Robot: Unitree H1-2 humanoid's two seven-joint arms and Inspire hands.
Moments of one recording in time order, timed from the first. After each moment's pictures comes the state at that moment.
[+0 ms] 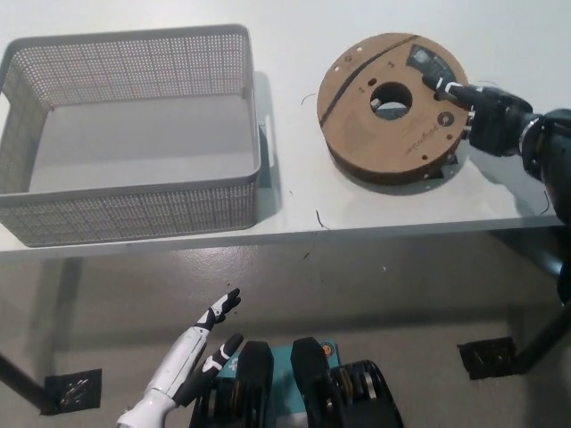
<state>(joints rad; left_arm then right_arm) -0.09 0.19 -0.16 0.26 0.30 -0.38 -0.05 -1.22 -0.30 -0.53 1.47 0.01 0.26 0.32</state>
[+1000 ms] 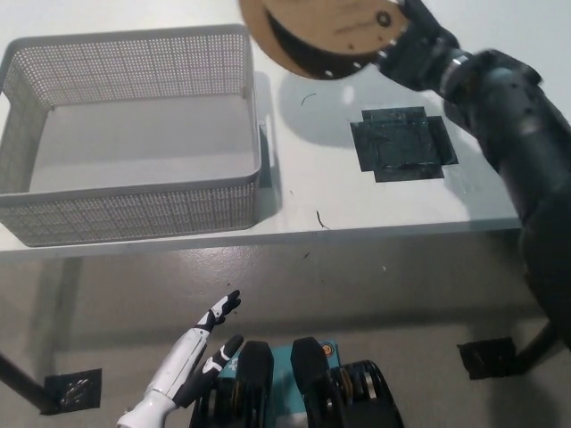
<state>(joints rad) -0.09 0.19 -0.16 0.26 0.30 -0.38 -0.05 -1.42 -0.13 -0.74 1.47 0.22 0.31 0.21</state>
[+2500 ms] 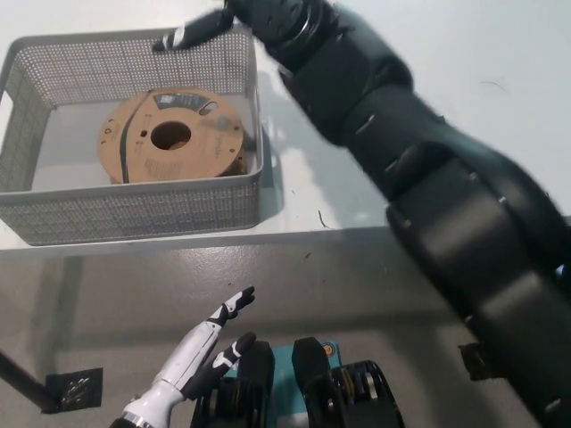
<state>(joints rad) -0.13 0.20 -0.19 0.26 0.30 -0.37 -0.10 -1.65 0.07 0.26 1.43 -0.17 0.07 0.13</state>
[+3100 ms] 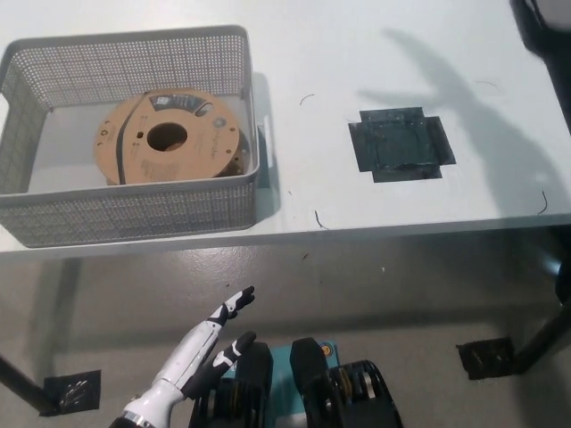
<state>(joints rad) -0.13 0.20 -0.19 0.27 0.30 -0.37 -0.10 -1.39 -0.29 0.14 0.81 -0.11 0.05 0.28</state>
